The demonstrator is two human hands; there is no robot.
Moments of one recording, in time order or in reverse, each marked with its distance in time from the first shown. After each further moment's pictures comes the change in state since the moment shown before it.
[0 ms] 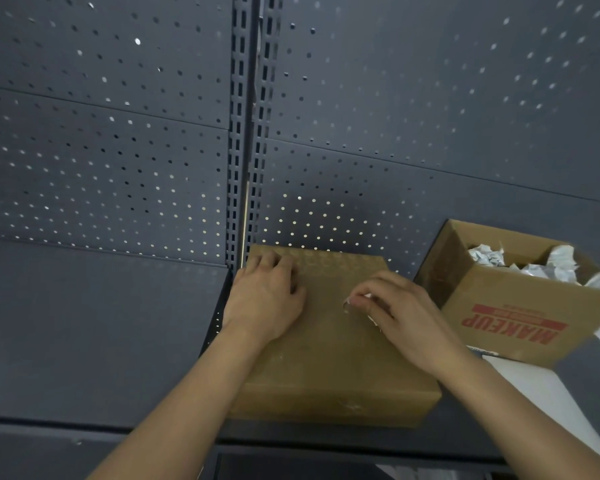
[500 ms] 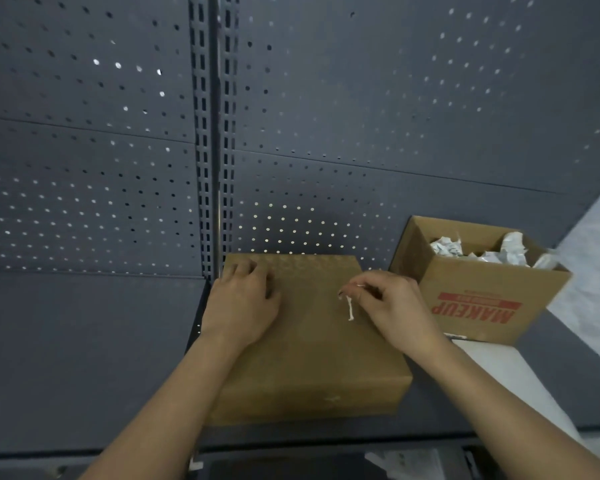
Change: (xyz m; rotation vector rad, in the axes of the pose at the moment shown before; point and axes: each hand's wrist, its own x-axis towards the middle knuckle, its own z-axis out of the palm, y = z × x) left_hand -0.001 0.001 -0.004 -0.012 -0.012 0.031; right_hand -0.010 0.008 -0.007 0.194 0.186 0.191
